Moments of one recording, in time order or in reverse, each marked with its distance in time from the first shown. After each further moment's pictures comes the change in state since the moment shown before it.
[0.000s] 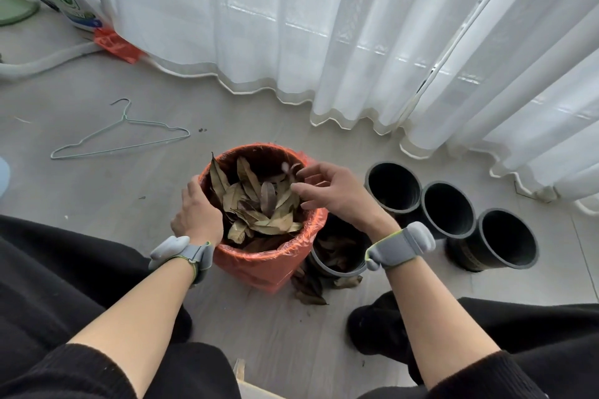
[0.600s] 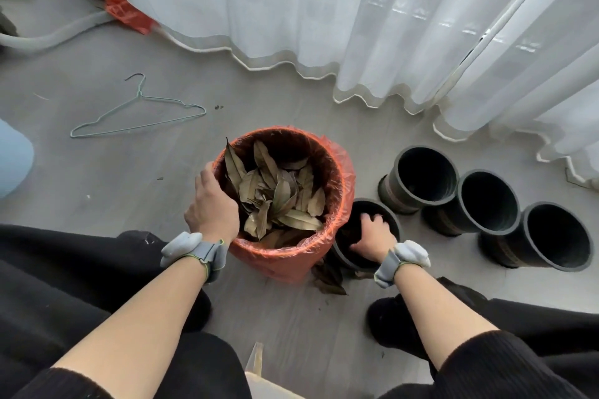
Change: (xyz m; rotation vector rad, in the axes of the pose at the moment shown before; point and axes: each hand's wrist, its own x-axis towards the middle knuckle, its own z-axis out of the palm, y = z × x) left_hand -0.001 0.005 0.002 -0.022 0.042 0.043; right_hand 0.043 0.192 -0.019 -1.002 -0.033 0.479
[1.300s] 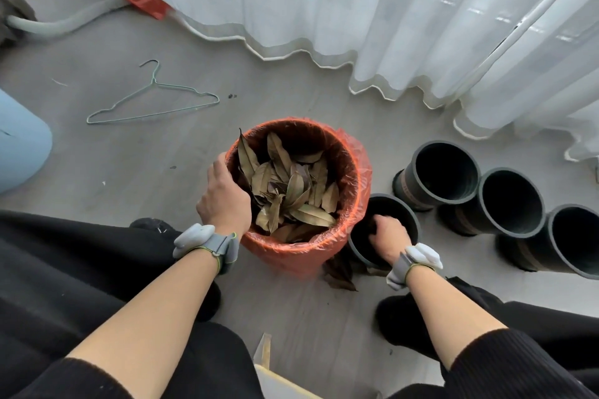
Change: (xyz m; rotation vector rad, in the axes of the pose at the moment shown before) left_hand 0.003 -0.010 0.002 0.064 0.018 -0.012; right_hand 0.017 -0.002 0.019 0.041 0.102 -0.089
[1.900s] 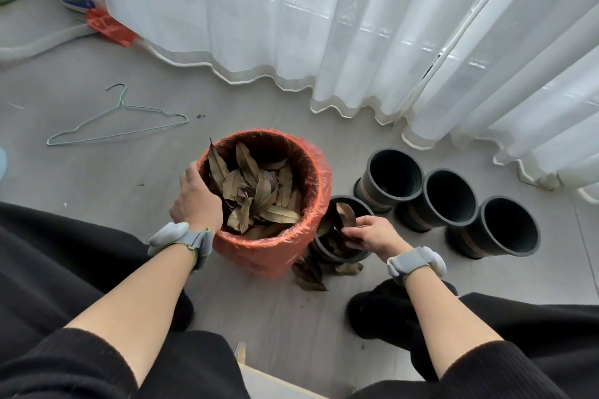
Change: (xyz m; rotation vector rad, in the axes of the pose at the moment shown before) left_hand -0.002 0.006 -0.003 -0.015 -0.059 -0.035; right_hand -0.055 0.018 -0.048 1.215 -0.132 0.231
